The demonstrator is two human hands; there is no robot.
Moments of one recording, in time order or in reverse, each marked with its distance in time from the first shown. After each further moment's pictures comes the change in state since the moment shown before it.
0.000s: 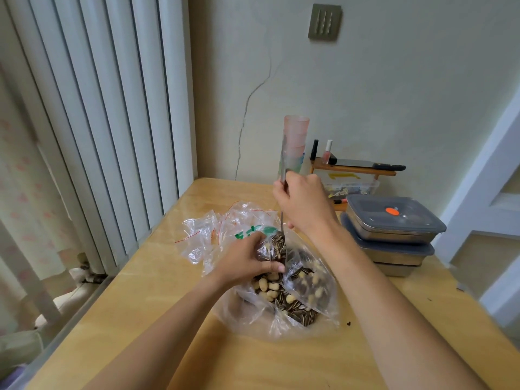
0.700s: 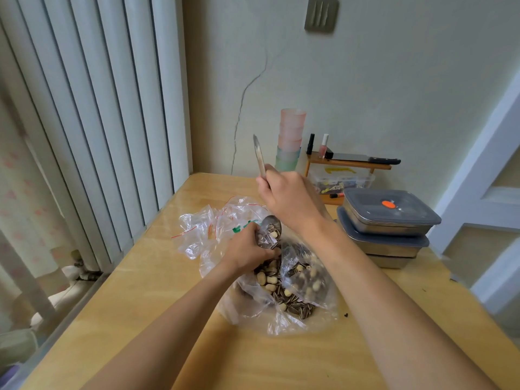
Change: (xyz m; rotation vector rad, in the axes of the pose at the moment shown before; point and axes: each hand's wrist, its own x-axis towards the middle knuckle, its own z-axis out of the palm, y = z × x) left_hand 0.014 0.008 0.013 -0.093 0.101 -0.227; right_hand -0.002 -0.008 0.014 -0.117 0.204 -0.335
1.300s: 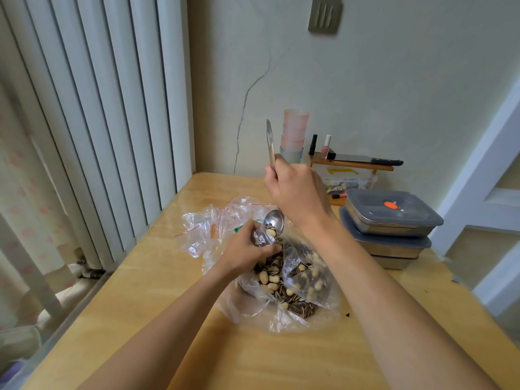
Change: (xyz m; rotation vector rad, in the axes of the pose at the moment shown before) left_hand -0.010 -0.006 -0.009 -0.253 -0.009 0.031; right_hand 0.007 -0.006 -0.008 -0.030 0.118 0.064
